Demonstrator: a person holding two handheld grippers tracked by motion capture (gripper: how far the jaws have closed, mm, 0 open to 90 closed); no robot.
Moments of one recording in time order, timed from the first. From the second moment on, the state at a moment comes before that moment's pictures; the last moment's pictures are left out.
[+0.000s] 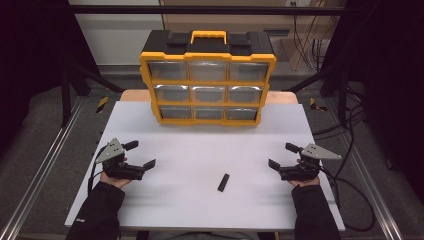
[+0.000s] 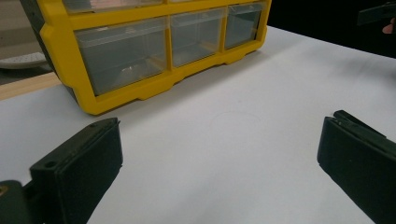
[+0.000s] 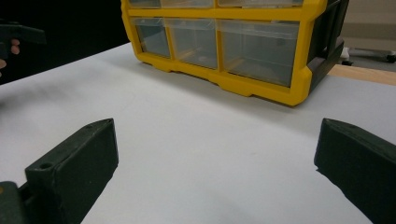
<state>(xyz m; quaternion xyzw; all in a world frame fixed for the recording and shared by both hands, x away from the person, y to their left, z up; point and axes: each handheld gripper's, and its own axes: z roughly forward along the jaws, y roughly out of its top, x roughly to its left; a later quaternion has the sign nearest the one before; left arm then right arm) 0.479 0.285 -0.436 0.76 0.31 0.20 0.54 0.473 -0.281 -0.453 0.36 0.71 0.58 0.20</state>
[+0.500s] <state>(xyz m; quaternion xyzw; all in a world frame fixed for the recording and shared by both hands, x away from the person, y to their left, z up) 0.478 0.282 -0.432 0.76 0.31 0.21 0.54 0.473 -0.280 -0.454 0.35 0.71 0.57 0.20</state>
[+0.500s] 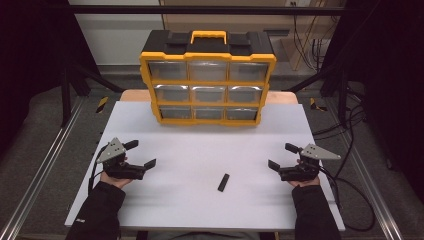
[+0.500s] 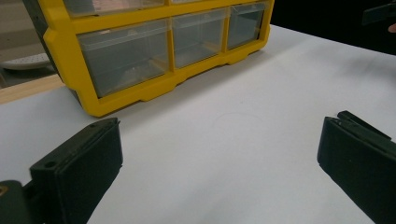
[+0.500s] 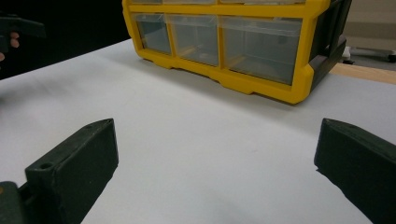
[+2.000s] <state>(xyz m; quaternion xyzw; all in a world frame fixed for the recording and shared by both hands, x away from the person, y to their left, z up) 0.485 0.260 -0.393 0.76 0.29 0.25 0.53 0.474 -0.278 -0.455 0.35 0.72 0.57 0.20</state>
